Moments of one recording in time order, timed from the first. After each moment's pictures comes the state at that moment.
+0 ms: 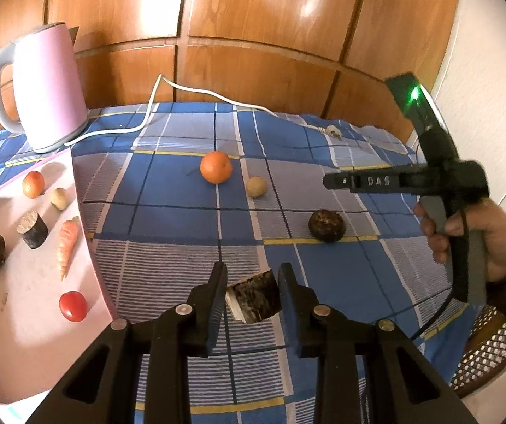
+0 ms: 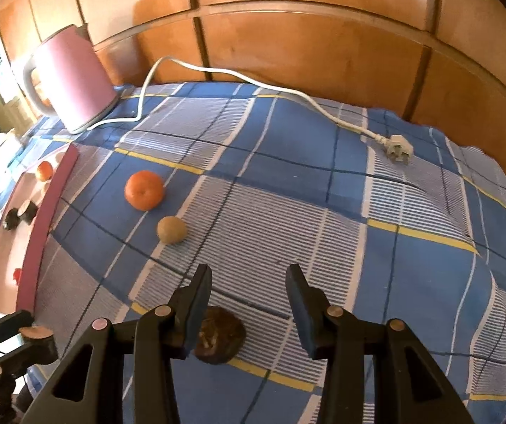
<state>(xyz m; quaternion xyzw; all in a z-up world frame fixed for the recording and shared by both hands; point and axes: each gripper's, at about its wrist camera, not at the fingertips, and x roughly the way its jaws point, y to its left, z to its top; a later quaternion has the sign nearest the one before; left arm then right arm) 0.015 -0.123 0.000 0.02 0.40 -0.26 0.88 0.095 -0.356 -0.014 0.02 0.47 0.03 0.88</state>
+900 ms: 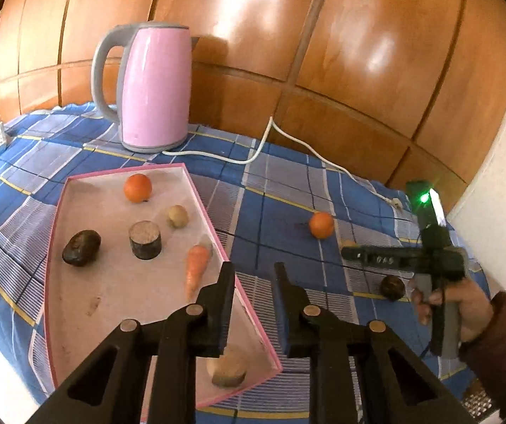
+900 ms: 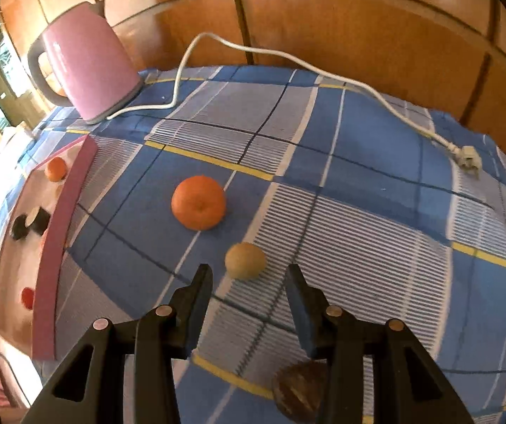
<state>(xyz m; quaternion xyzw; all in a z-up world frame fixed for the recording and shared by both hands) 0.044 0.001 0.025 -0.08 0.36 -0.16 0.92 0.138 -0.287 -0.044 0.03 0.50 0.07 0.86</state>
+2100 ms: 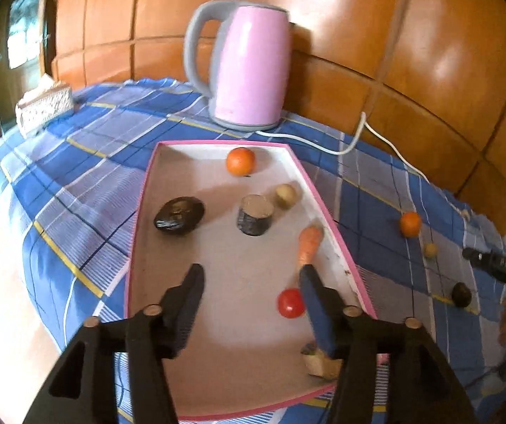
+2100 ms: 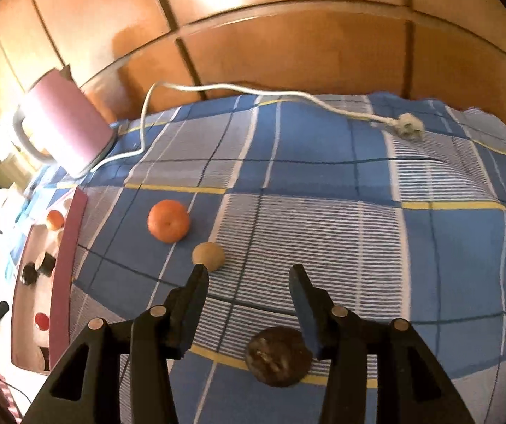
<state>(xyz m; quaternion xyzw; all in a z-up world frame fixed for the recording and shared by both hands) 0.041 0.054 -0.004 -0.08 0.39 -0.03 0.92 0.095 -0.331 -0.023 0.12 0.44 0.01 0.89</state>
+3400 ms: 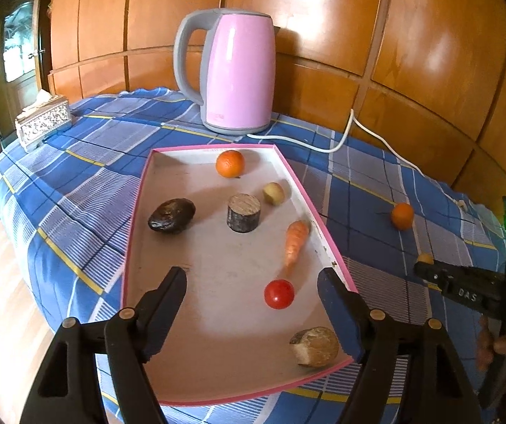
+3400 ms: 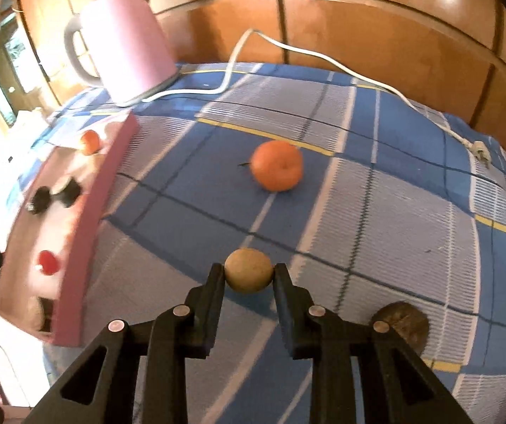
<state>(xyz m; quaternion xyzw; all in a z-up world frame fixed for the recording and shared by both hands) 0.031 0.047 0.004 -0.06 0.38 -0.02 0.92 0.090 -0.228 -0.047 0.01 0.47 0.09 0.88</state>
